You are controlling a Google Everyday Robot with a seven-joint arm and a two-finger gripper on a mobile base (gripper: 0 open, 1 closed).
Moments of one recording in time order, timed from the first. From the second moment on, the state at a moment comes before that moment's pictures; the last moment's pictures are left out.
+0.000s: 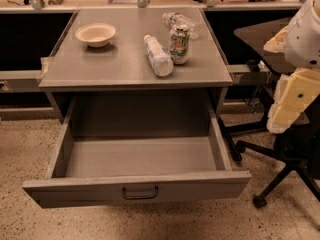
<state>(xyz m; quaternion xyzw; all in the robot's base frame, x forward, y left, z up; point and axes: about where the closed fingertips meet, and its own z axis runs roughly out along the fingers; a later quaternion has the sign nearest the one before) 0.438 -0.217 0.976 -0.60 0.78 -0.03 0.16</state>
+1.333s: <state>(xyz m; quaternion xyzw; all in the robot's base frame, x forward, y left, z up) 0.624 -0.129 0.949 -0.68 0.71 -0.03 0.17</state>
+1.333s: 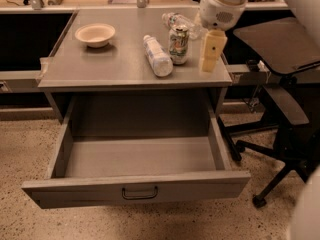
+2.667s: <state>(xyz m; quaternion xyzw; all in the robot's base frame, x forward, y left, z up) 0.702 -0.029 0.954 -0.67 0.70 -0.04 0.23</state>
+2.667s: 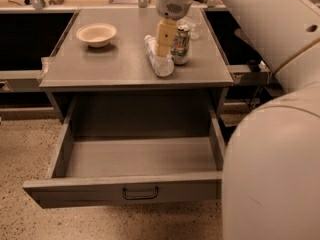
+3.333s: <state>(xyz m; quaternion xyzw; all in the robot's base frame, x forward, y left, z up) 0.746 -0.009 0.903 -0.58 0.78 0.05 0.24</state>
